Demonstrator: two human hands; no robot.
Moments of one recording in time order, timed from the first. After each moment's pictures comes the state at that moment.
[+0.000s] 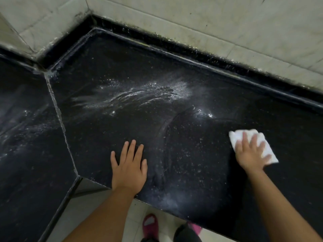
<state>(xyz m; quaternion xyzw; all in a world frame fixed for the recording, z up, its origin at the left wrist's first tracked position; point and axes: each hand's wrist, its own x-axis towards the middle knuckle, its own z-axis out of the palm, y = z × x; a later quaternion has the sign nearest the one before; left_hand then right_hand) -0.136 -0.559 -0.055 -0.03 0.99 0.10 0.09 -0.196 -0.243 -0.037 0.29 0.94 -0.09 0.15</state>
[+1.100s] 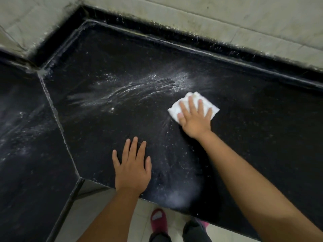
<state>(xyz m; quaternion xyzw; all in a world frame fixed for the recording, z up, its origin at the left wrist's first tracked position) -0.136 -0.561 -0.064 -0.01 1.00 0.06 0.06 -0.267 -0.379 -0.048 -0.02 0.98 -0.06 0.21</state>
